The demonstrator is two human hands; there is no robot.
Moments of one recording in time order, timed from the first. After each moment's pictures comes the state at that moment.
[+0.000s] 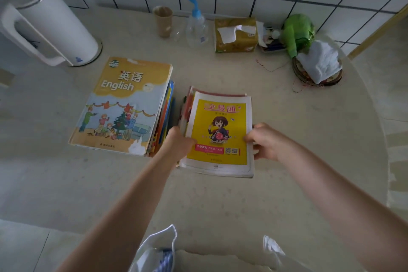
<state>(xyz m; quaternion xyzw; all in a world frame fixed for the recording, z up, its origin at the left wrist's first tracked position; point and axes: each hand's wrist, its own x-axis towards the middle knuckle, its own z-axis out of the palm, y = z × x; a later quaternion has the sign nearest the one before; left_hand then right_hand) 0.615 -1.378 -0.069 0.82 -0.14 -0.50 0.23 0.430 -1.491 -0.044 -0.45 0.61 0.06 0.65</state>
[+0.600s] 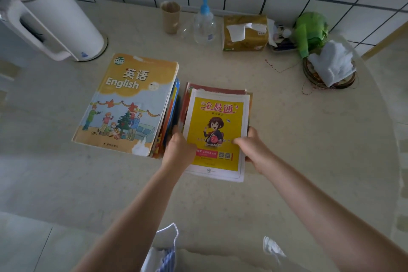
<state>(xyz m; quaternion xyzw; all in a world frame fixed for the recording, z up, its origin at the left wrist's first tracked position) 0.610 -1.363 -0.092 0.87 -0.19 -0.41 0.21 0.454 -1.464 -0.077 -0.49 0.62 -0.02 0.61</state>
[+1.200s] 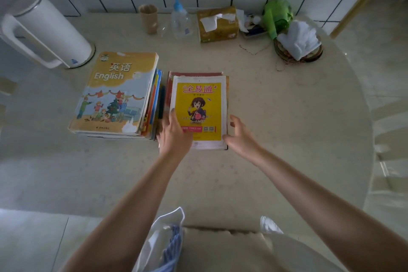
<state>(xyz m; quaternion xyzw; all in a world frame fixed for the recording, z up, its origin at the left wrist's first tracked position) 0.555 -1.335 -0.067 0.87 -0.33 -0.29 0.22 0.396 -1.402 -0.042 -0.69 0.53 -0.03 0.49</state>
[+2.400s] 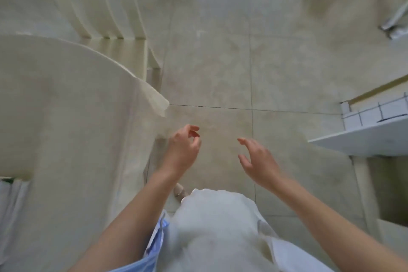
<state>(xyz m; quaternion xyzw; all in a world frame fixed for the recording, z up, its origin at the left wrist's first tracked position) 0.273 -1.055 -0.088 0.28 -0.85 -0.44 -0.04 0.220 -0.854 -0.079 -0.19 0.92 -0.23 0.27</state>
